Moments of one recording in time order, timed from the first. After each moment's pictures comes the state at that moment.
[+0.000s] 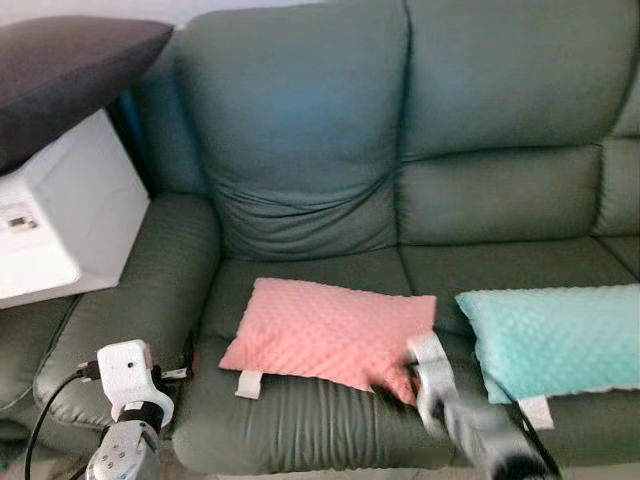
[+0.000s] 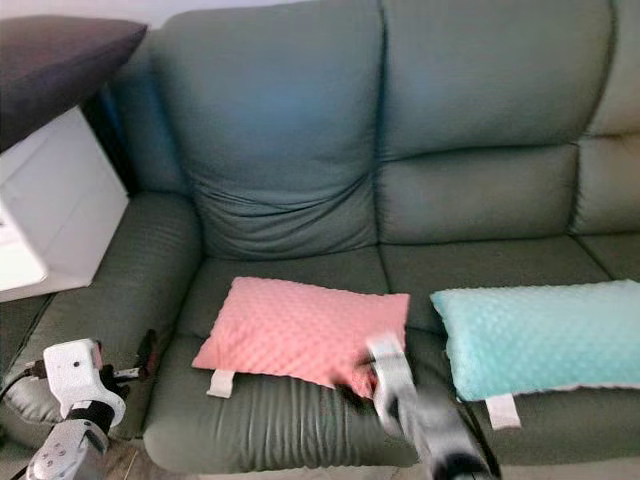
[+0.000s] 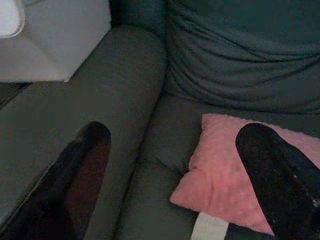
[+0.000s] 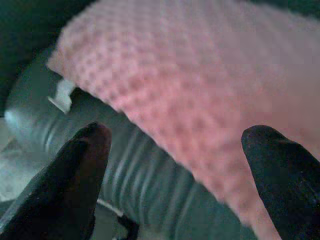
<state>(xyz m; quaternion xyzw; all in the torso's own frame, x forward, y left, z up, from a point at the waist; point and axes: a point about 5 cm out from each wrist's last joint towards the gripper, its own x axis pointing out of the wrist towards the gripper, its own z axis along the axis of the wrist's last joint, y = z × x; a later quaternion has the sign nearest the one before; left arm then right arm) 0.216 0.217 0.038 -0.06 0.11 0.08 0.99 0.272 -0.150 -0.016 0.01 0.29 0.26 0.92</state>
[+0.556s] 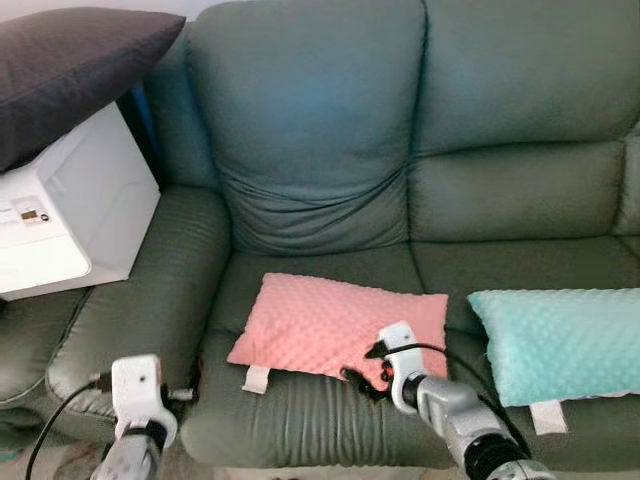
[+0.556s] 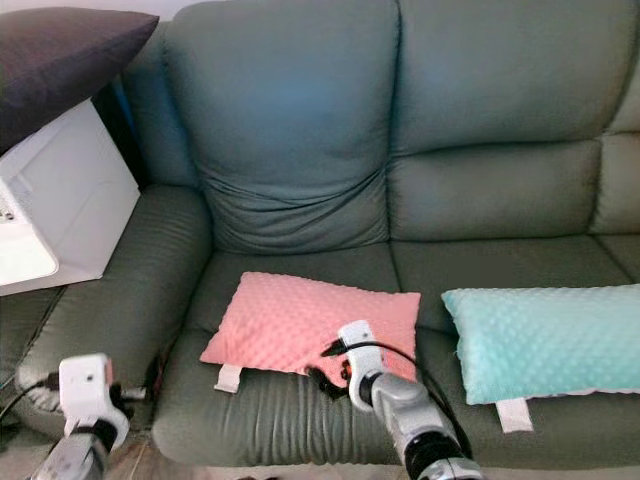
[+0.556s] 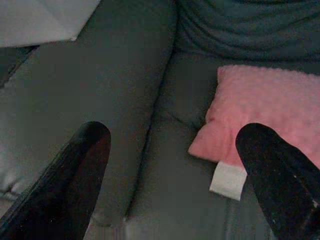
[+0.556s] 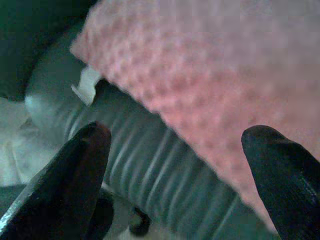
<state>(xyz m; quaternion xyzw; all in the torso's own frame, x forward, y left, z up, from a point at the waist) 0.198 0.214 0.025 -0.03 0.18 0.06 0.98 0.276 -0.122 -0.015 -0.01 0.33 0.27 0.90</state>
